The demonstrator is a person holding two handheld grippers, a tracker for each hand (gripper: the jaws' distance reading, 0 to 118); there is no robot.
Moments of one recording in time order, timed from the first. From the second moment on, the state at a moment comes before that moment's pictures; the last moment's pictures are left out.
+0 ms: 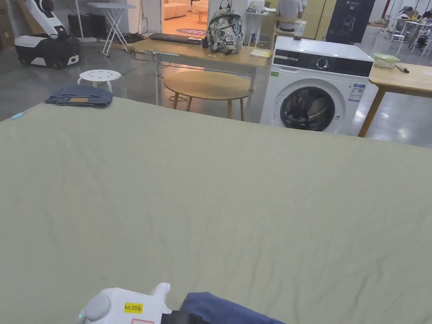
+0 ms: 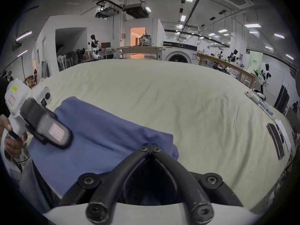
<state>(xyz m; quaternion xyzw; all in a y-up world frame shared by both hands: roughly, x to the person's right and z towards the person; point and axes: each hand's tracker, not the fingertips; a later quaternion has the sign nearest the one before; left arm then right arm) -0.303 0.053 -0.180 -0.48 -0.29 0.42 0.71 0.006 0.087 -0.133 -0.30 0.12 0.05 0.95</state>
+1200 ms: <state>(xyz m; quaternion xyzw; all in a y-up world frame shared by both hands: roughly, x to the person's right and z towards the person) -0.604 0.210 -0.141 -0.43 -0.13 0.38 0.81 -0.048 0.169 -0.187 -0.26 0.15 0.06 0.95</state>
